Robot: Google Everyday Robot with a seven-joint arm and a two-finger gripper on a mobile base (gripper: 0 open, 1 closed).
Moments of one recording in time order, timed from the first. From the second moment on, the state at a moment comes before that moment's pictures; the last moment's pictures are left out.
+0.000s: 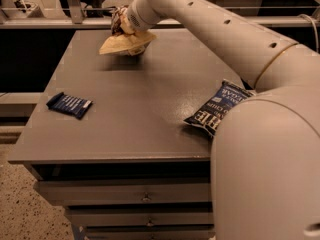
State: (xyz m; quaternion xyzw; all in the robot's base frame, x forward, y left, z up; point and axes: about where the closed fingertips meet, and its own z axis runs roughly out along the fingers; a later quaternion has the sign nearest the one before) arm 0.818 0.075 0.935 -0.41 0.78 0.08 0.47
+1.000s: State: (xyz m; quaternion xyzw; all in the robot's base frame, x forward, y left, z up) arm 0.725 -0.012 0.948 -0.44 0.77 0.09 0.44
